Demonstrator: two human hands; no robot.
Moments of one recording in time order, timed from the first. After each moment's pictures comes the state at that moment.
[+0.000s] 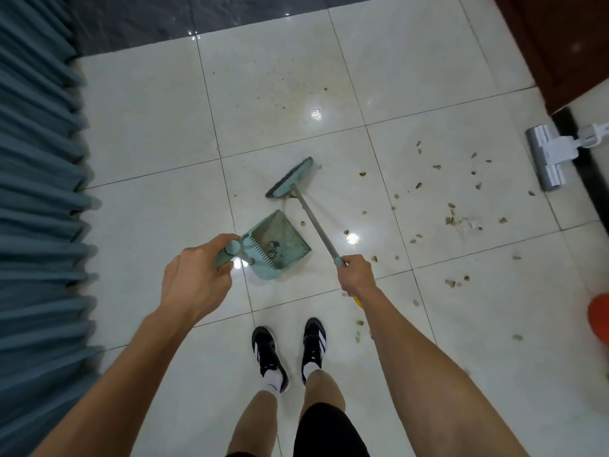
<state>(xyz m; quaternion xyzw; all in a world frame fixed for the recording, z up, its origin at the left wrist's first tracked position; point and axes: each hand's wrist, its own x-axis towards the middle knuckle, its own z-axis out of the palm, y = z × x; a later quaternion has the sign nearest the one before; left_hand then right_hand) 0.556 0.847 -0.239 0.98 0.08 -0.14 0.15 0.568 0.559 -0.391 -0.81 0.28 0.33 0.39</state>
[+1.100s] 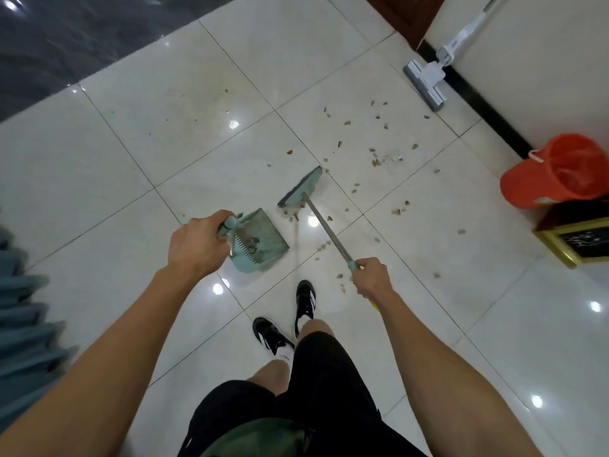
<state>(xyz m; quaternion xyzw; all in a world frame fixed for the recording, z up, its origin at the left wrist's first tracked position) 0.556 0.804 -0.213 0.96 -0.16 -0.18 0.11 0.367 0.510 -0.318 -0.76 0.46 0.23 0.40</state>
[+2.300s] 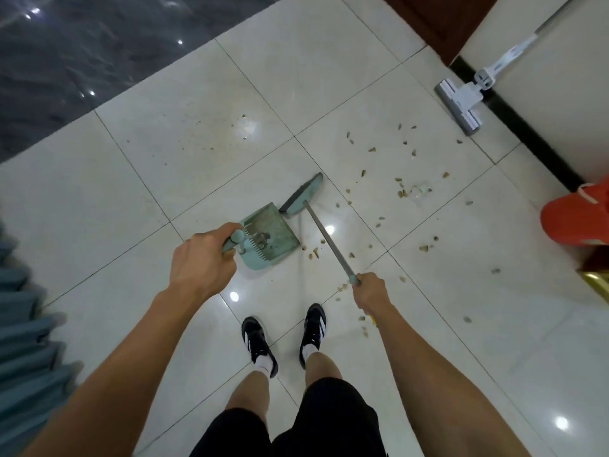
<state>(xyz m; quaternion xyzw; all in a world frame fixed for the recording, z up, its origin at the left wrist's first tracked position) 0.741 0.765 -0.215 0.97 -0.16 -0.17 0.09 0.572 0.489 -0.353 -0.77 0.42 0.30 0.36</state>
